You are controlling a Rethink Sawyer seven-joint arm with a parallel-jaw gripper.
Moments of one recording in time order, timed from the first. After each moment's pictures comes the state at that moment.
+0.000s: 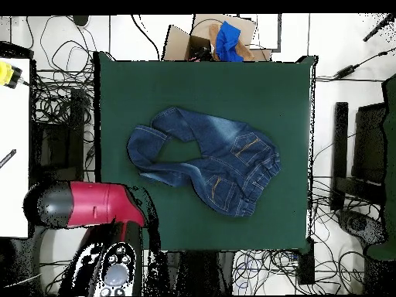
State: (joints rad) arm 0.29 -0.82 -0.05 1.86 0.34 0.67 1.87
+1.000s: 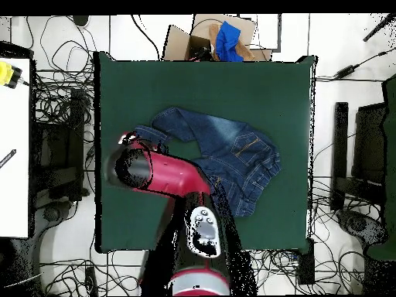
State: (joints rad) arm -0.03 -0.69 0.03 1.83 0.29 0.20 1.90
